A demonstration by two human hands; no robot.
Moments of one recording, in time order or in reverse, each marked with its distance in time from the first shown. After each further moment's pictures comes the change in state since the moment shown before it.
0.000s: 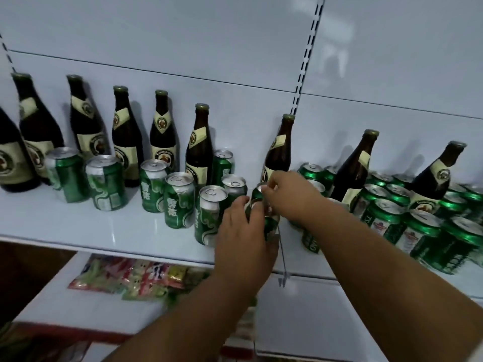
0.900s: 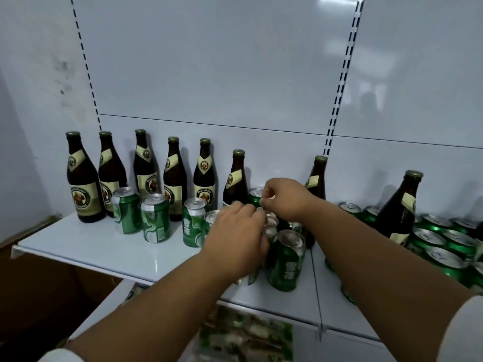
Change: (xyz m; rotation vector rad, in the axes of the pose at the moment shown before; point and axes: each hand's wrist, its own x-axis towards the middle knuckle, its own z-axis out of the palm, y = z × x) left_hand 0.073 -0.040 -0.075 0.362 -0.118 0.254; right_hand 0.065 -0.051 -0.015 0.112 -0.024 -0.303
